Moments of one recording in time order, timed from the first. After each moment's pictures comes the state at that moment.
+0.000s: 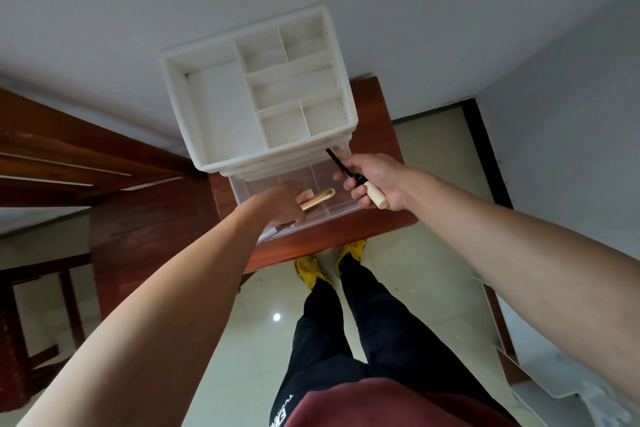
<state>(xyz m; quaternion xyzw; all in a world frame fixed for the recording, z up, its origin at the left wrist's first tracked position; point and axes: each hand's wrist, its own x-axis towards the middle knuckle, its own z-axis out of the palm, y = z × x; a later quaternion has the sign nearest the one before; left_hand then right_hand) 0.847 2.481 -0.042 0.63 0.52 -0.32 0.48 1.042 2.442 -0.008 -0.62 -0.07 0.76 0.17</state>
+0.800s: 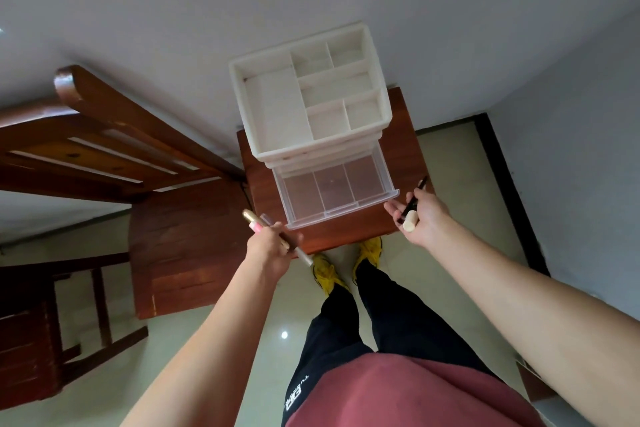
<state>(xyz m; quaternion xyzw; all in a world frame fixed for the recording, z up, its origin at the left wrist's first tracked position) 0.764 2.394 -0.016 -0.03 0.73 0.27 0.62 1.012 2.364 -0.012 -0.63 0.29 0.57 0.43</state>
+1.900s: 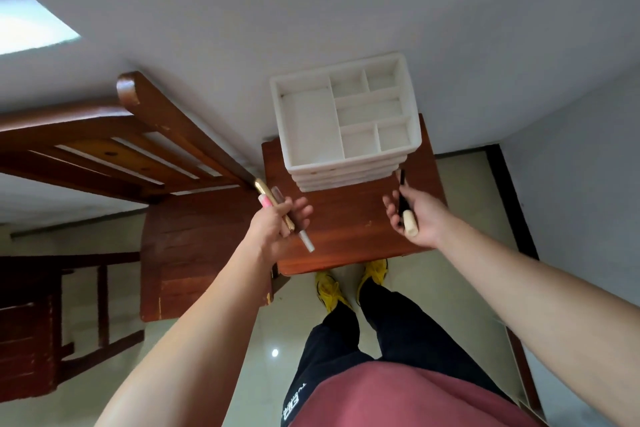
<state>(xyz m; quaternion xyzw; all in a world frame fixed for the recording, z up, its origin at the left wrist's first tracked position) 0.737 2.443 0.001 0.02 0.62 0.30 0.73 0.991 2.406 0.004 -0.59 0.16 0.70 0.36</state>
